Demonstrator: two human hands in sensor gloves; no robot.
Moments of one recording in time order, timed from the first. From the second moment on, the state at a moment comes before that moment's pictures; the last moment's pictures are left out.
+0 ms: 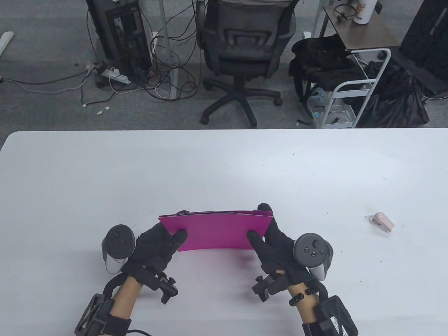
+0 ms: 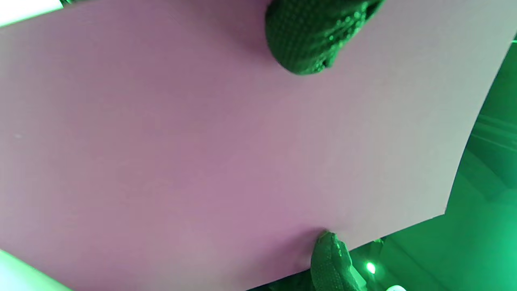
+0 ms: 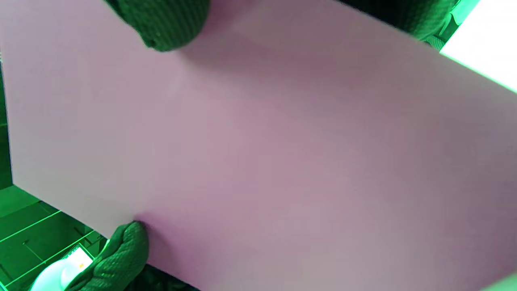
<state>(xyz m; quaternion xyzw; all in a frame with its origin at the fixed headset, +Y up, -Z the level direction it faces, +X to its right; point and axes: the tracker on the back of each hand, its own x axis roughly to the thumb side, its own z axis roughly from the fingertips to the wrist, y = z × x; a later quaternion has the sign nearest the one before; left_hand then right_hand) -0.217 -0.700 -0.280 0.01 -0.23 0.57 0.79 0.122 -0.702 -0.271 0.18 -0.09 0.82 0.54</state>
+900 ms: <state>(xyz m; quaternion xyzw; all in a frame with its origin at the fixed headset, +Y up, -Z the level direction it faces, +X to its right) -0.226 -0.708 -0.286 -0.01 -0.21 0.58 0.79 0.133 -0.711 -0.280 0.16 -0.06 0.83 0.53</state>
